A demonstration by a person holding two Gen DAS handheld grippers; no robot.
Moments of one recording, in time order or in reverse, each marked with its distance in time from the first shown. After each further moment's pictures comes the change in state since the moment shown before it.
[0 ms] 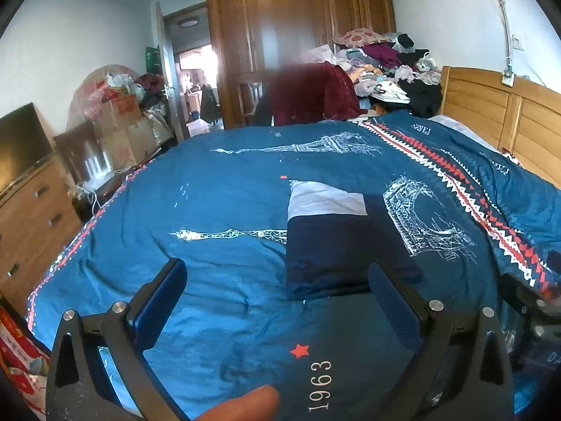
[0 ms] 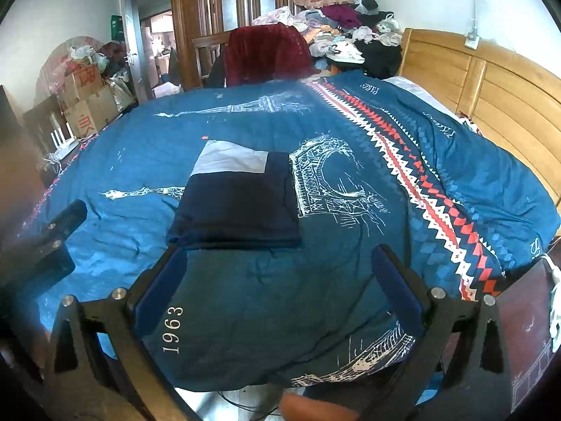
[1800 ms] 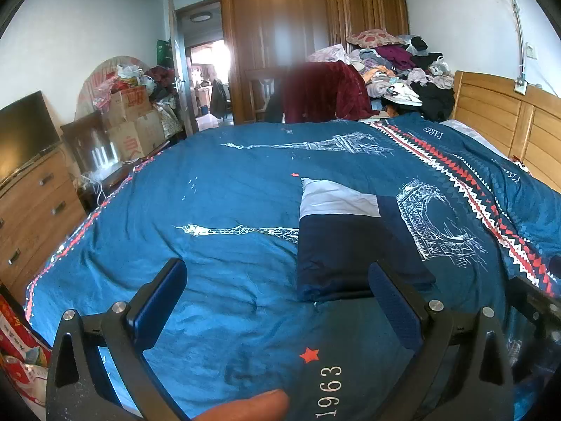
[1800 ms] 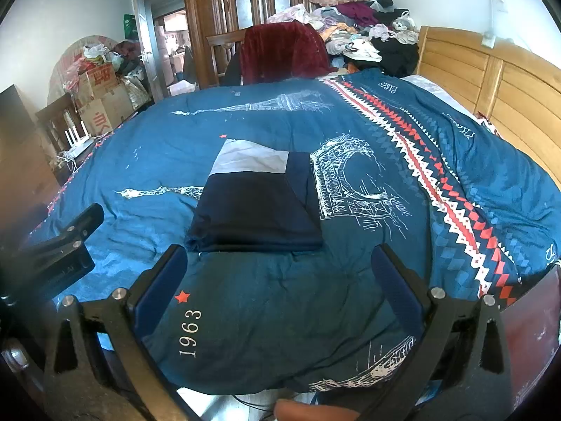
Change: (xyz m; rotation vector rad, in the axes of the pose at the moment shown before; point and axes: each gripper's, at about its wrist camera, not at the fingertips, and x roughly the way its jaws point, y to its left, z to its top) left arm 0.015 0.013 -0.004 -0.041 0.016 0.022; right arm 0.012 0.010 0.005 -0.014 0.007 0.071
